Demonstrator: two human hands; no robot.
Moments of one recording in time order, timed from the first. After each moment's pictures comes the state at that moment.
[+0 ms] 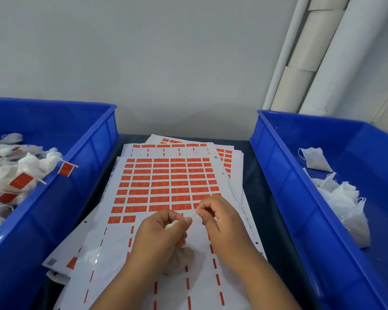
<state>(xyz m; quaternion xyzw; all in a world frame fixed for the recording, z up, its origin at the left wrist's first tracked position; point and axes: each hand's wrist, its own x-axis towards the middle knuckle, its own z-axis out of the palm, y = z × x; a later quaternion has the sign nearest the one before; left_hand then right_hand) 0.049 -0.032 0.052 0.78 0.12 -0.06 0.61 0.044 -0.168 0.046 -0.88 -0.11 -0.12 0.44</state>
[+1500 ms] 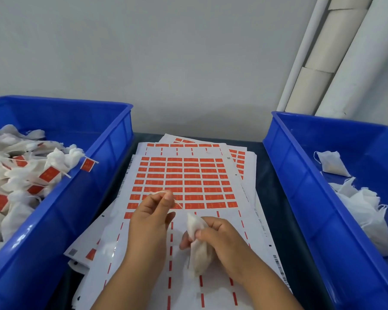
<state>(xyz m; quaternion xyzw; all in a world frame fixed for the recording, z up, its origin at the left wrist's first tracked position) 0.052 -0.014 0.057 0.60 0.17 0.08 0.78 0.032 -0.143 0.053 -0.77 -0.08 0.16 0.61</state>
